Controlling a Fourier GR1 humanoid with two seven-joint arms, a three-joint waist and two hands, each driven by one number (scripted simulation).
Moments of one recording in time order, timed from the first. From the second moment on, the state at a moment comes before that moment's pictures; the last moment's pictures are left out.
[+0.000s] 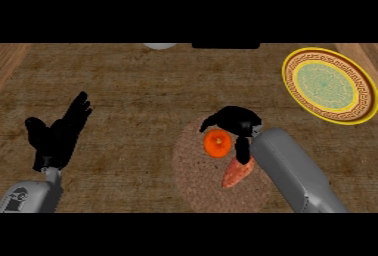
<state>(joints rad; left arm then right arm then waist) -0.15 0.35 -0.07 -1.40 0.20 0.11 0.13 -0.67 -0.16 0.42 -0.87 0.85 0.40 -0.29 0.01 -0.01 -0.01</state>
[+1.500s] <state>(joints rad) -0.16 0.31 -0.05 -1.42 0.15 0.11 0.16 -0.86 -0.13 0.01 -0.85 1.09 -0.36 0.37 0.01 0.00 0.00</state>
